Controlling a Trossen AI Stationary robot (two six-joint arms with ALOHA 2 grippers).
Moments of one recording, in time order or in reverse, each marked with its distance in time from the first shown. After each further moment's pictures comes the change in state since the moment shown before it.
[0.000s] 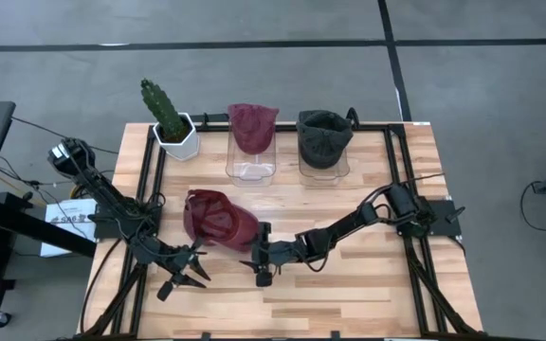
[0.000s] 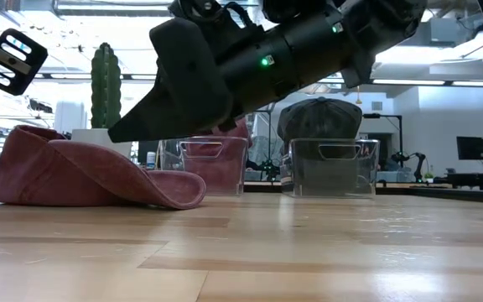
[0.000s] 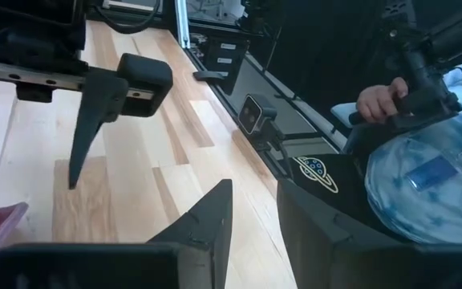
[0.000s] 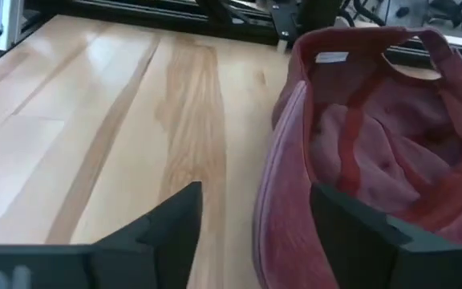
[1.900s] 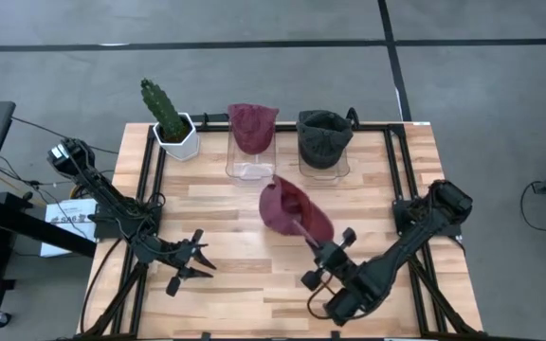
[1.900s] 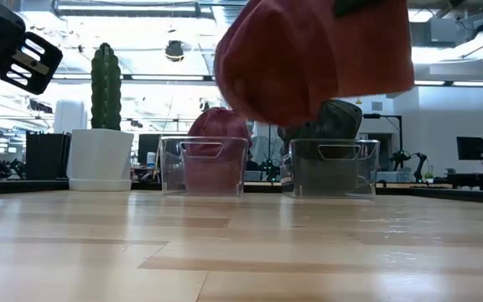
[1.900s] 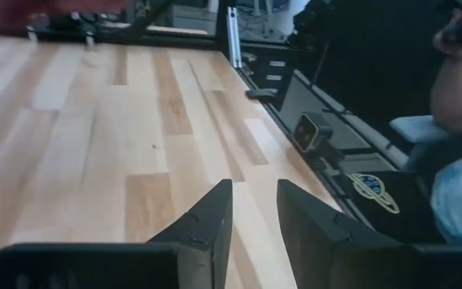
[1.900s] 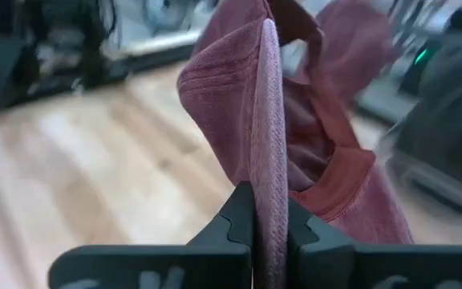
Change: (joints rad) left arm 0.014 0.000 0.000 0.002 -0.154 0.056; right arm 0.405 -0.335 0.157 -1.498 0.836 1.368
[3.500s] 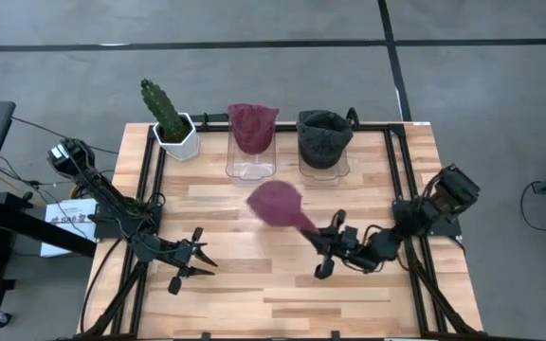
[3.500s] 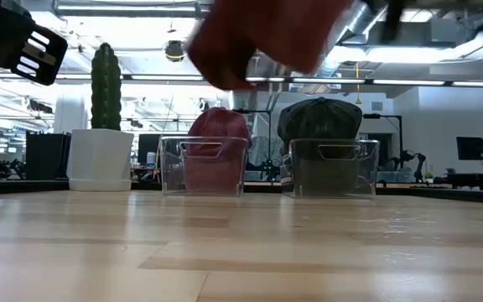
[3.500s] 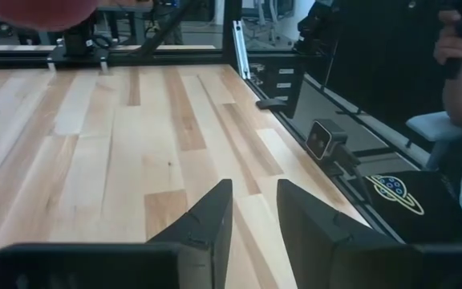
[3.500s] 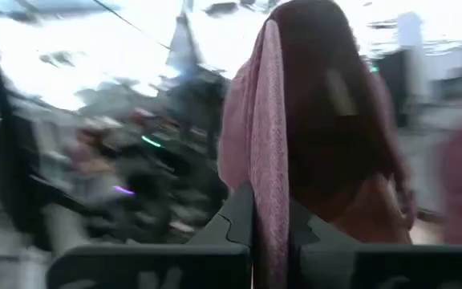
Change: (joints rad) left arm 0.006 0.000 0.001 0.029 -0.032 0.100; right arm -0.101 -0.121 -0.820 2.562 -0.214 -1.516
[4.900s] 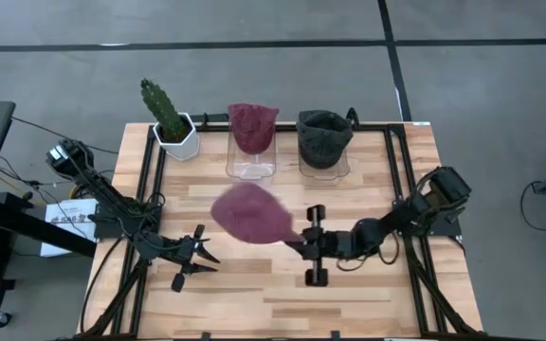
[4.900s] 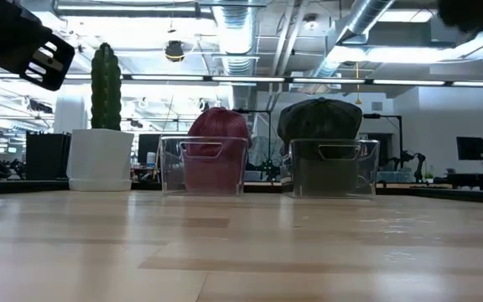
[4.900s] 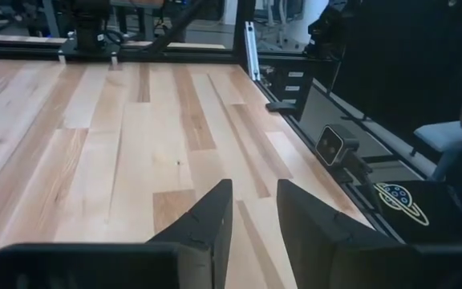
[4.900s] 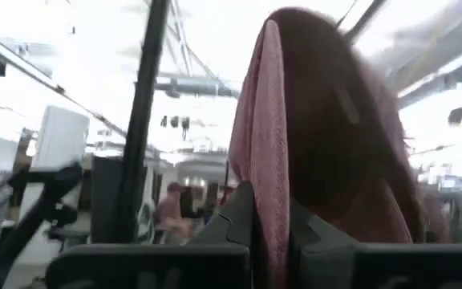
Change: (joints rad) left arm 0.044 0.002 -0.002 0.003 0.019 -0.031; right arm -0.148 0.049 0.206 0.052 -0.597 -0.217
